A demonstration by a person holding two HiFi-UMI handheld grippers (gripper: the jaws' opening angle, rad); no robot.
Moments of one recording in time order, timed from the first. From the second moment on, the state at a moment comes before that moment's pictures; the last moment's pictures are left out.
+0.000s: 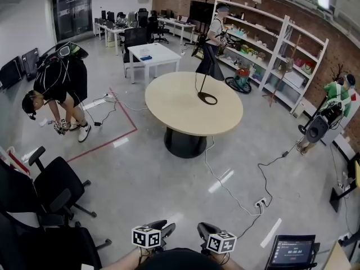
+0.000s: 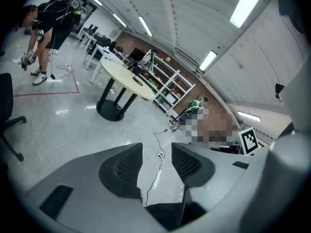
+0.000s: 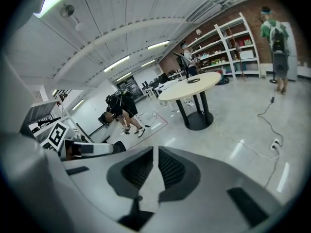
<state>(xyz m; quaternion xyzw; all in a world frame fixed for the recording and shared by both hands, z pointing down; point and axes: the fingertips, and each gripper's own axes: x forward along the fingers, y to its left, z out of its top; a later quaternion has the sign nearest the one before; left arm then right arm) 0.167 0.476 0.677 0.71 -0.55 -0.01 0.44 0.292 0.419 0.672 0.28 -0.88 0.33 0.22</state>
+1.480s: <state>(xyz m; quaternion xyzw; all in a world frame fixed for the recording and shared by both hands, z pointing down) 0.101 0.270 0.681 0.64 -0.62 -0.01 0.46 0.207 0.195 0.688 0.18 -0.89 0.35 0.23</state>
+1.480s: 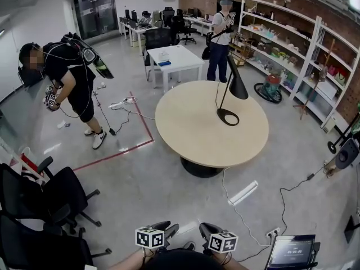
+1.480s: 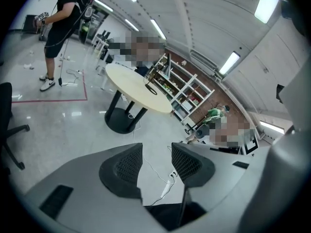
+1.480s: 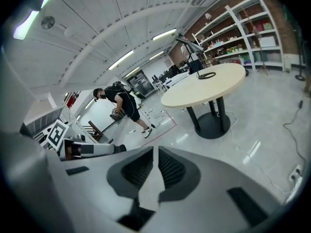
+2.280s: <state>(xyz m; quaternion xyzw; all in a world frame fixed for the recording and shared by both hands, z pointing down) 0.060 0.176 0.684 0.66 -0.60 0.01 0.45 0.187 0.105 0.695 0.24 -0.87 0.37 0.21</state>
